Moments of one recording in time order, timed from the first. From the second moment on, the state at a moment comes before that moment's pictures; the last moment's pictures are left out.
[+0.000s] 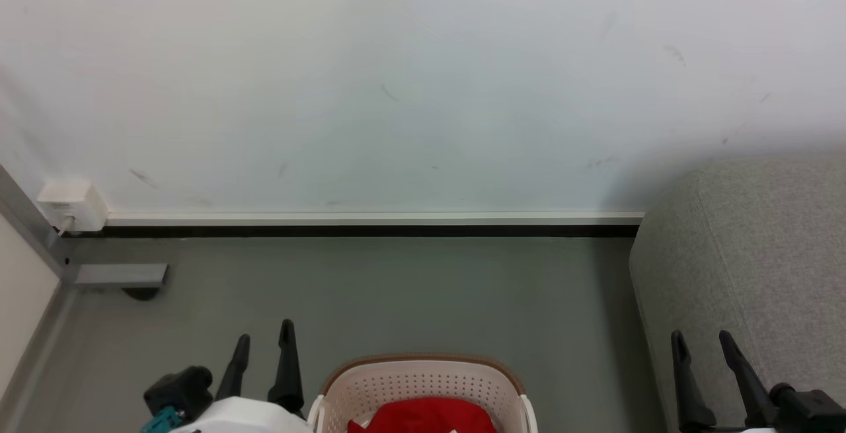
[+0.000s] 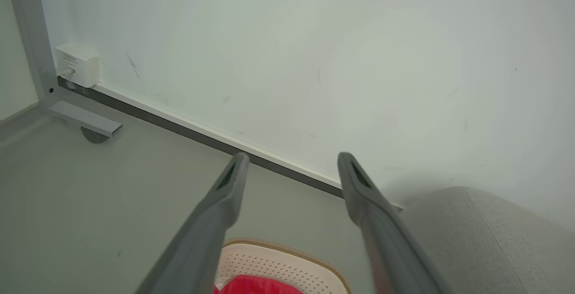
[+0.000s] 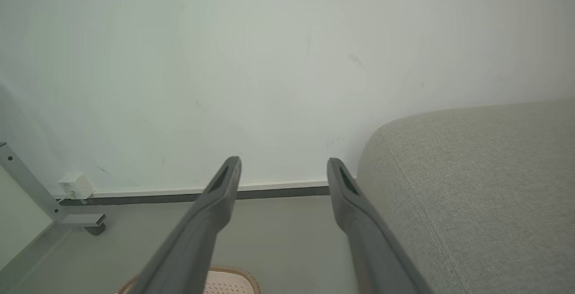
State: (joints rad) left arm -0.10 0.04 -0.14 0.28 -0.51 0.12 -0.18; right arm -0.02 -0.04 0.02 0.23 0.31 0.13 -0.18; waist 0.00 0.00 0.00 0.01
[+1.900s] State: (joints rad) left arm -0.09 0.05 -0.07 0.41 -0.09 0.09 -0.26; right arm 0.00 -0.05 0.02 0.30 0.18 0.13 -0.26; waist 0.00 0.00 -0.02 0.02
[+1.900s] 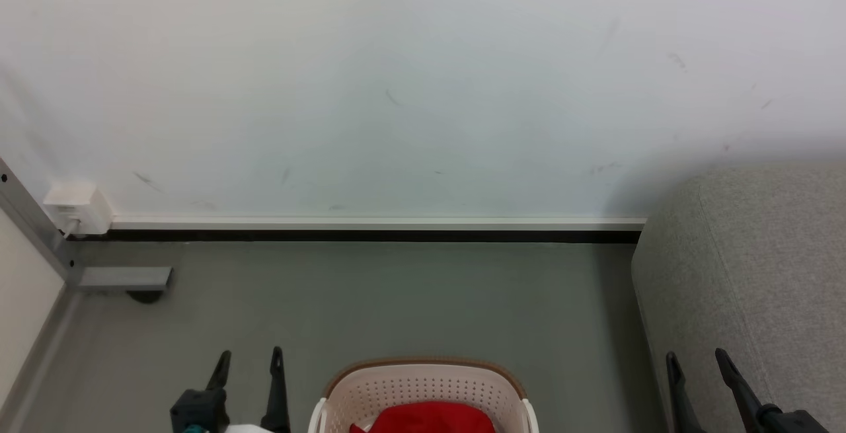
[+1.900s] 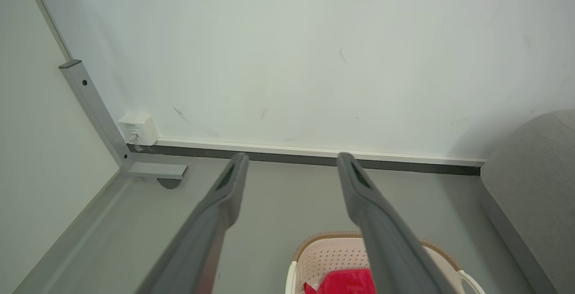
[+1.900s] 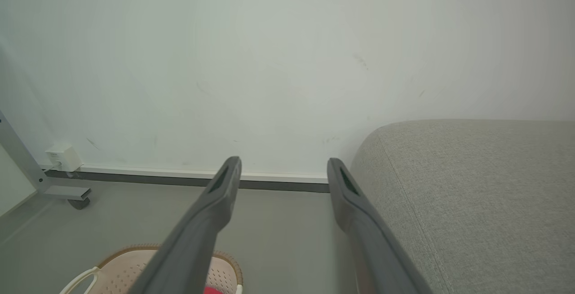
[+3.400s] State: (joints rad) left arm -0.19 0.05 -0.15 0.53 -0.07 -0.03 -0.23; right arm -0.05 -0.05 0.05 0.28 0.19 0.13 -0.26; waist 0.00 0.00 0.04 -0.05
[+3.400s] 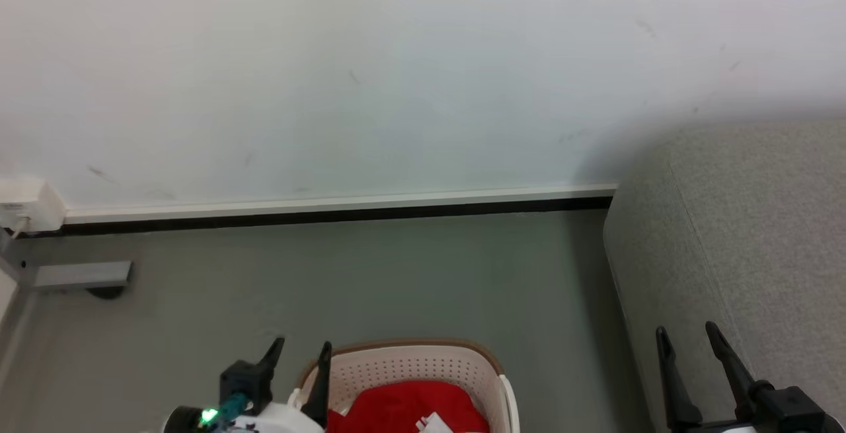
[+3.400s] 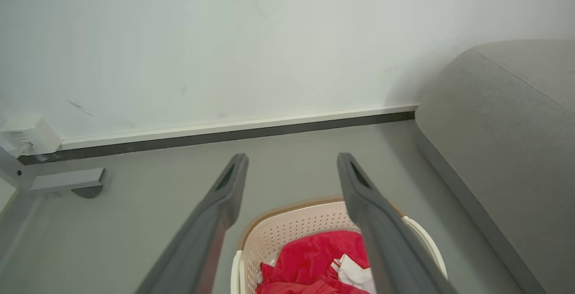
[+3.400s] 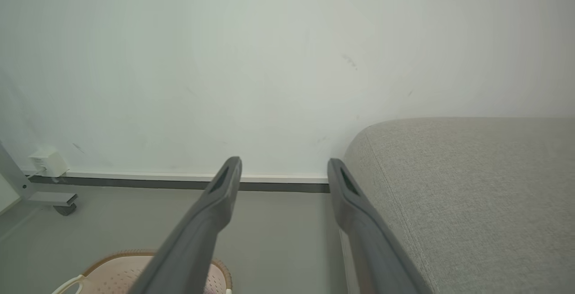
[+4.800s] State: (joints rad) left arm -0.73 0.13 -0.39 1.18 -0.02 -0.11 0.09; right arm -0.27 -0.05 0.10 0.16 0.23 0.13 -0.26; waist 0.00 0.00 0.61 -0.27
